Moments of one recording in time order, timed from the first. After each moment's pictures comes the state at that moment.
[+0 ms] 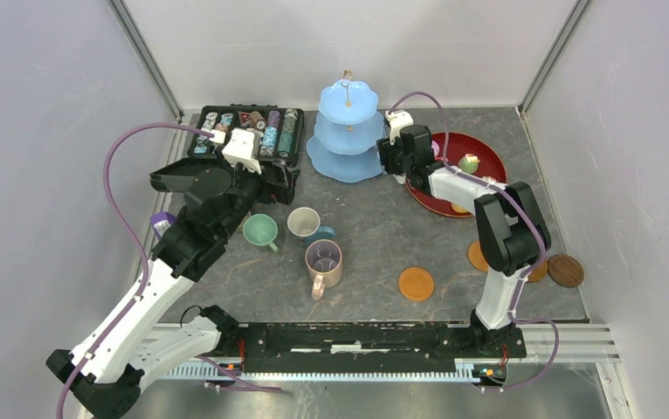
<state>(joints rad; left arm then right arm) -0.61 0.86 1.02 -0.28 -0.23 -0.12 0.39 1.88 1.22 0.13 0.07 -0.02</state>
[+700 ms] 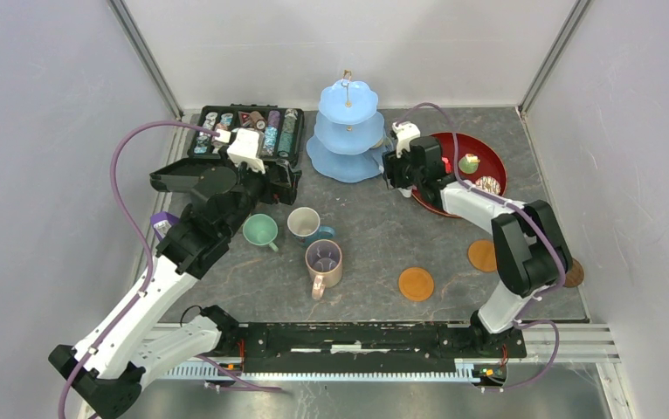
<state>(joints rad) -0.61 0.88 1.01 -0.28 -0.23 -0.12 0.39 1.71 1.04 0.11 -0.02 0.00</state>
